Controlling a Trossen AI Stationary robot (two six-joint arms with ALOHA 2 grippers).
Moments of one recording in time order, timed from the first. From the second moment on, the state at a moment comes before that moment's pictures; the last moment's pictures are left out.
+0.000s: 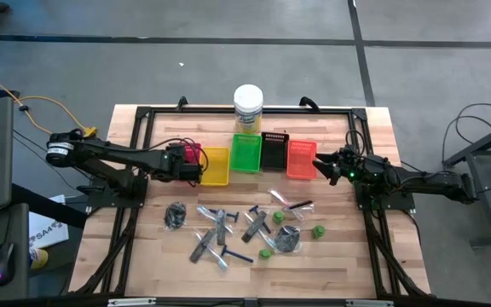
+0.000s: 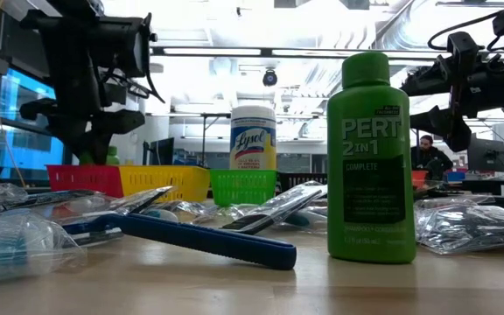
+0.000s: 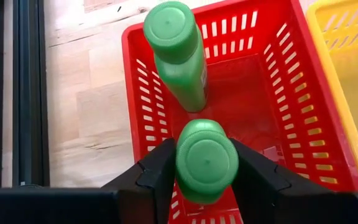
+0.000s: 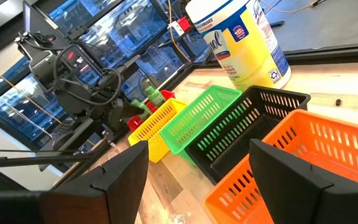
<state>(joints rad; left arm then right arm) 0.02 1.30 0.74 -0.95 -0.59 -1.33 -0.14 0.18 0.01 0.07 0.26 0.68</state>
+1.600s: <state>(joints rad) -0.16 1.11 1.23 -0.99 -0.69 -0.92 -0.14 0.18 0.01 0.07 0.26 0.68</state>
